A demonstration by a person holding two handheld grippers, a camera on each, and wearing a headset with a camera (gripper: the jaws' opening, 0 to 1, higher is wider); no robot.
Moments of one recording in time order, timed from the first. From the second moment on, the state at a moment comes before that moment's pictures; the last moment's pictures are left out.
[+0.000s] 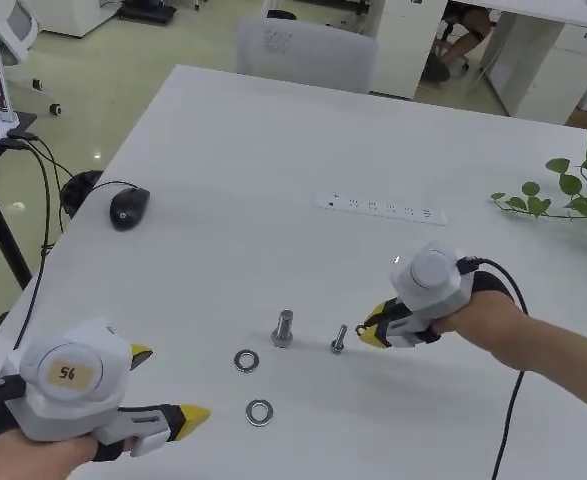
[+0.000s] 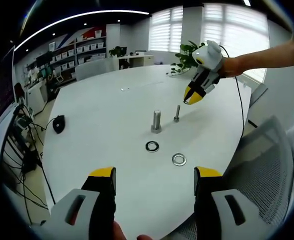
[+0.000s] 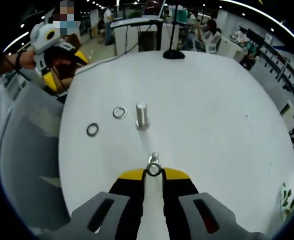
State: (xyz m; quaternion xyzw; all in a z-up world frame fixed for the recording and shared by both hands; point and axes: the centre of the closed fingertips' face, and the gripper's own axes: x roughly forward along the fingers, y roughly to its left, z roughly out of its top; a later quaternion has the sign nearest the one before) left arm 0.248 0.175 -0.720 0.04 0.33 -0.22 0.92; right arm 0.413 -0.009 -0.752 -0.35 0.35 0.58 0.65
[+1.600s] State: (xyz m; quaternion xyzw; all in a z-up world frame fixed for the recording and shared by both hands) left arm 0.244 0.183 -0.724 0.04 0.34 -0.21 0.92; right arm 0.418 0.010 -0.769 -0.41 0.36 0.59 0.59
